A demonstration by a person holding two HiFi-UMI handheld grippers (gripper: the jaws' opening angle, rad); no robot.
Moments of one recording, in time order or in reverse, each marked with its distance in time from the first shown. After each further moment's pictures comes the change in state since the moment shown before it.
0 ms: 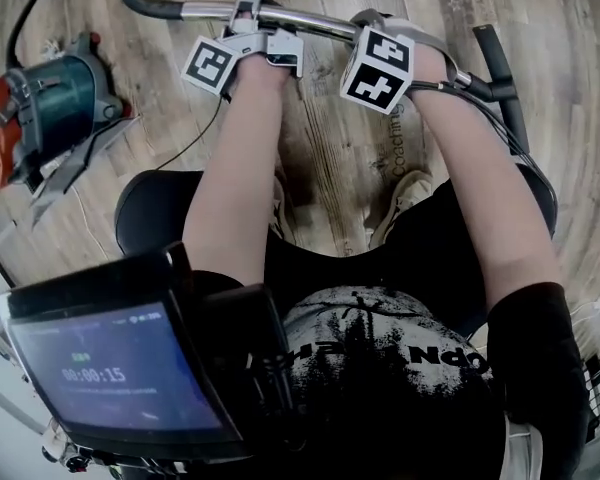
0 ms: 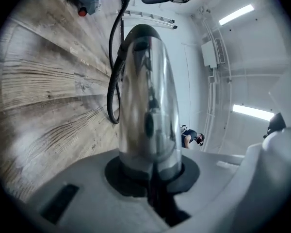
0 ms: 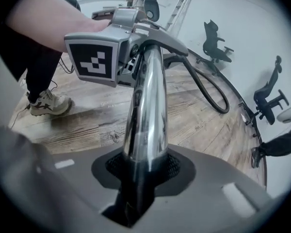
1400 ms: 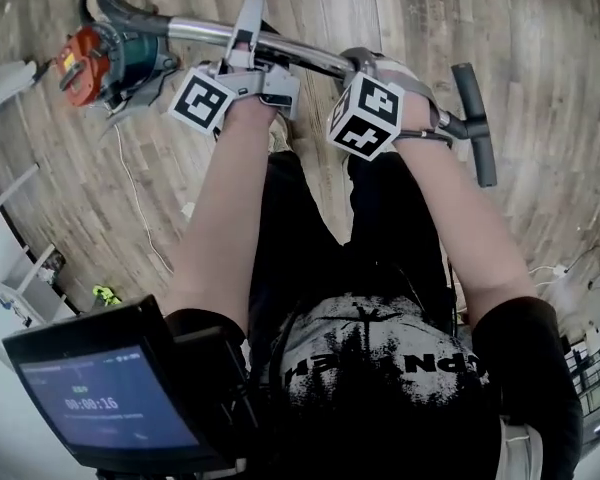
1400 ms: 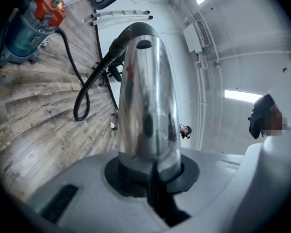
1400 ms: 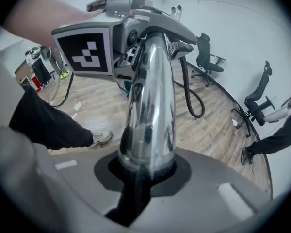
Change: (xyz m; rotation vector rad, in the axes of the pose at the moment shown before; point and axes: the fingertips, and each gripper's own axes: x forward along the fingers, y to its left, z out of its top) left arm -0.015 -0.432 -0.011 0.119 0.052 0.092; right arm -0.390 0.000 0.117 0.064 -0.059 0.100
